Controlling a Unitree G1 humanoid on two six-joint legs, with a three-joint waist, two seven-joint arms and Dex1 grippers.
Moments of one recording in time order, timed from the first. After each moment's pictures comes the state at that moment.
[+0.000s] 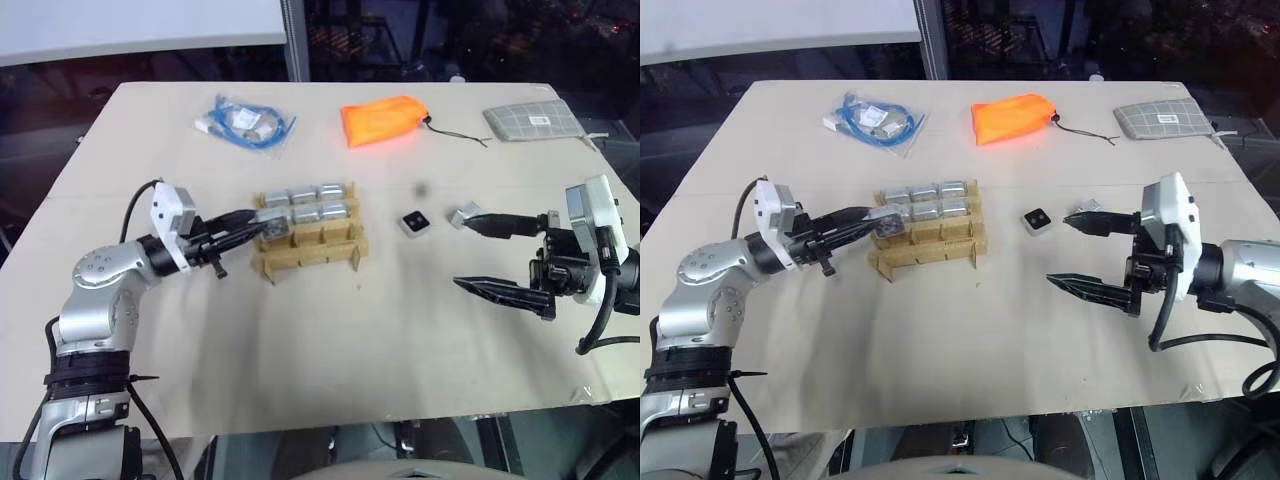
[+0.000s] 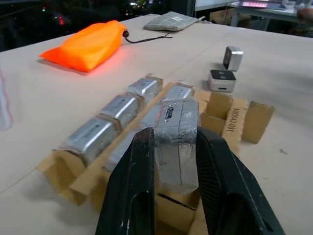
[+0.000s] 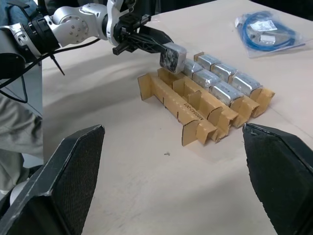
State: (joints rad) left arm -0.33 0.72 0.22 0.15 -0.50 0.17 -1.13; right arm -0.19 -0.91 -0.29 -0.58 0.95 0.71 0.94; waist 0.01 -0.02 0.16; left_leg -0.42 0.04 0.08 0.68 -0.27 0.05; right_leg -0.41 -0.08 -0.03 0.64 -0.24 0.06
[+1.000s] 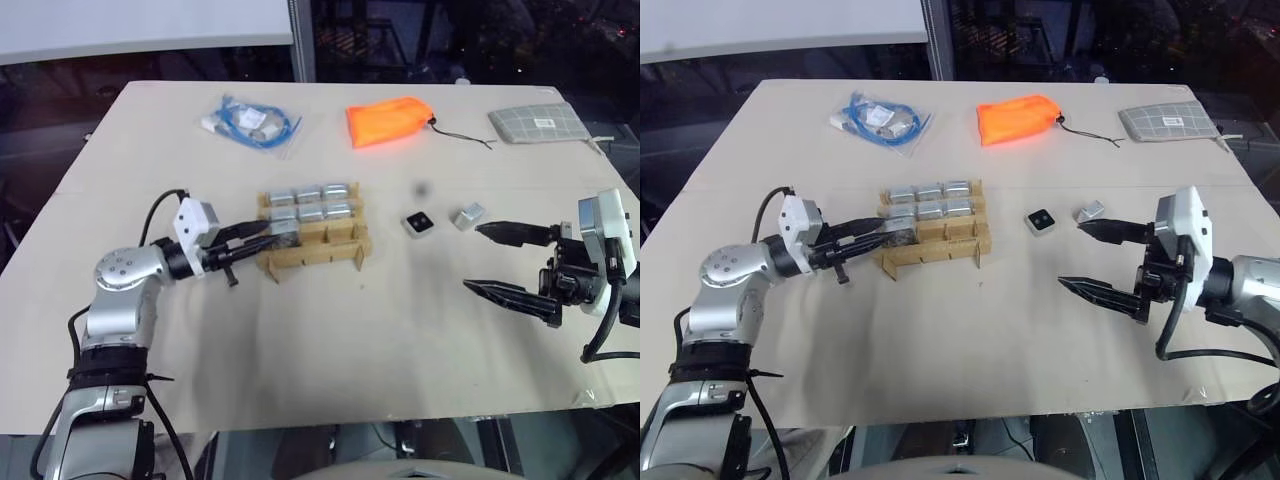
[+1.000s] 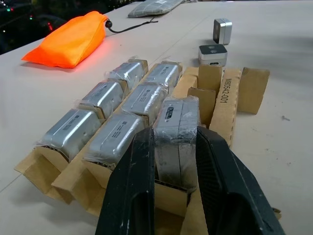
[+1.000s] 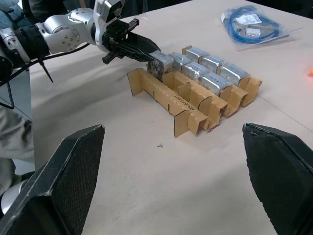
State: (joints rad) left arm -0.38 0.69 0.15 0.31 -0.38 -0.07 -1.22; right arm -0.09 -0.90 -0.34 -0.58 0.94 0.67 0.93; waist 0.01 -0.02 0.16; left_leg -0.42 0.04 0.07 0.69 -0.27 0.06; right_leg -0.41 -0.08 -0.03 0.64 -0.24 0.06
